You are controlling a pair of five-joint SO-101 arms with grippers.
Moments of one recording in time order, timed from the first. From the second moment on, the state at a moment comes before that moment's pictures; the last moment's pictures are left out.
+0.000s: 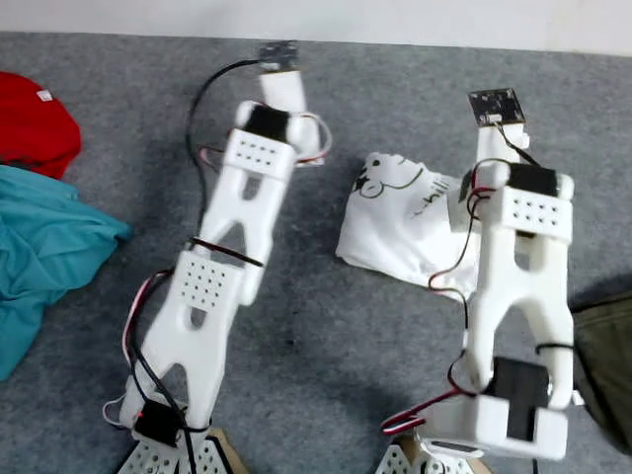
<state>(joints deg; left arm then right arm) 13.8 65.3 -79.3 83.7 23.9 6.2 -3.5 10.8 66.5 17.5</state>
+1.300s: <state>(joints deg) 17.8 70.6 -79.3 81.8 23.9 9.6 6.4 -1.0 64.3 10.6</state>
